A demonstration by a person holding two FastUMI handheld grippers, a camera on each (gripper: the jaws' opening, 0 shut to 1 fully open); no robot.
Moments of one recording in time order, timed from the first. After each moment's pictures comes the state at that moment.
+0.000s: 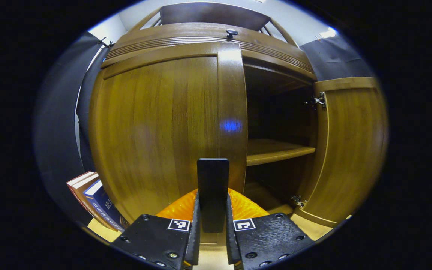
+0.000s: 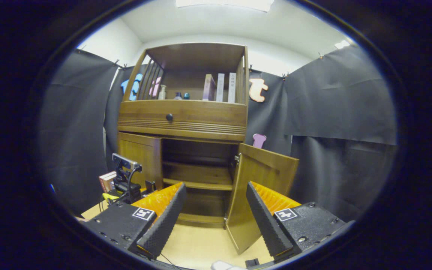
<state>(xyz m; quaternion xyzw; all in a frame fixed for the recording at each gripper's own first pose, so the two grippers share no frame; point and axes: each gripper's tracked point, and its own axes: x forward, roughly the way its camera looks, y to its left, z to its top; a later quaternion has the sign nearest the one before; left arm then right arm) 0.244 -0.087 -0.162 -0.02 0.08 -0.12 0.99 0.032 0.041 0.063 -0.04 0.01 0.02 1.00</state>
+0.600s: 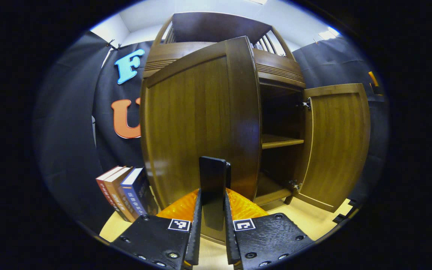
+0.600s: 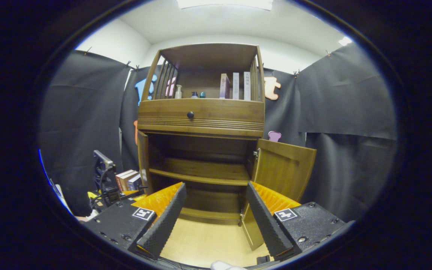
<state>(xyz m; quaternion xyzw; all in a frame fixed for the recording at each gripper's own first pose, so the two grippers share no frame) 0.141 0.000 -0.157 0.00 0.08 -0.10 0.99 0.009 0.073 0.041 -0.03 0.02 0.06 1.00</state>
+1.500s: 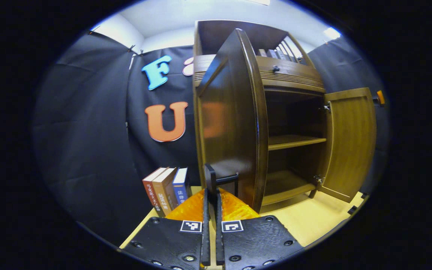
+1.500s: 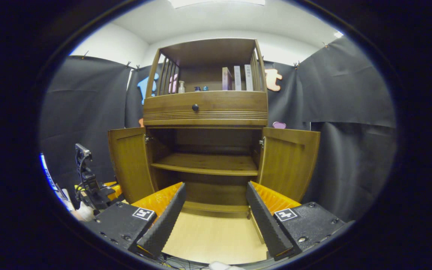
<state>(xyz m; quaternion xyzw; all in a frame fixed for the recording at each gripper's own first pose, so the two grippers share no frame) 0.103 0.119 -0.151 0.00 0.08 0.00 1.00 -0.003 0.084 0.017 -0.01 0.04 0.08 1.00</state>
